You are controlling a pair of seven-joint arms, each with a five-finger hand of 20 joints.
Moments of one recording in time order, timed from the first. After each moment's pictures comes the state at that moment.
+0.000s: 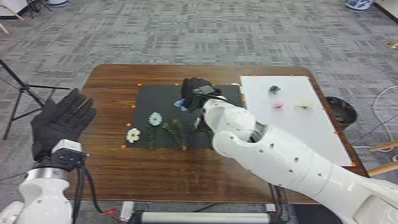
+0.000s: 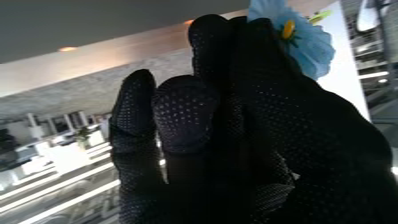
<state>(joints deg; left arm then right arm) 123.4 -60.8 -100.5 -120.7 22.7 11.9 15.9 -48.3 -66.8 25.0 -90.9 -114.5 0.6 33.5</state>
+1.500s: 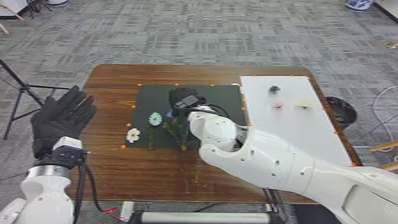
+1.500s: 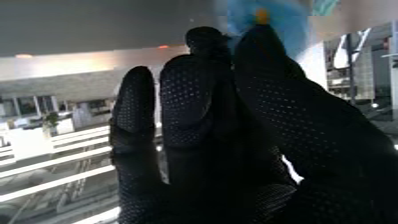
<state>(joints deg) 122.8 -59.4 -99.5 -121.1 21.1 13.1 17.8 -43.4 -69.7 14.7 -86.9 -117.9 0.5 35.7</state>
